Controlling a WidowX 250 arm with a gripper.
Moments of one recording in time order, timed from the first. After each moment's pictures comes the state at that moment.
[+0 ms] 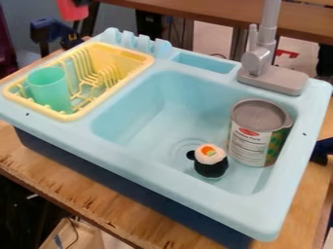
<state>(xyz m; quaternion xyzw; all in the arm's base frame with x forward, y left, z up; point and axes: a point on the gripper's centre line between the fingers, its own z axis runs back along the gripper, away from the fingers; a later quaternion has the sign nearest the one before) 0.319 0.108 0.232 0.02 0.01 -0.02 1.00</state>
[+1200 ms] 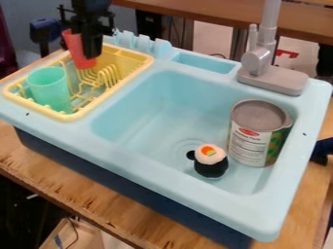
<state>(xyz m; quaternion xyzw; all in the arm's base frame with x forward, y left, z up) 0.352 0.132 0.148 -0.01 0.03 -0.01 1.00</state>
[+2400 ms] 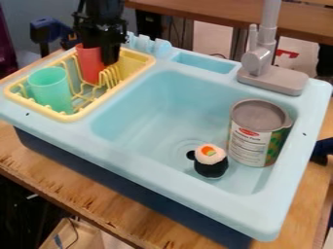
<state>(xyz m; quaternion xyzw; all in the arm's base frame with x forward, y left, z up) 0.370 0.123 0.138 -0.01 0.03 -0.02 1.00</state>
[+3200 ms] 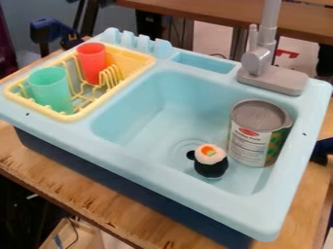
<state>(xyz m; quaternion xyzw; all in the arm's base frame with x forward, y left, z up) 0.327 0.087 0.239 0.00 -0.03 -0.01 1.00</state>
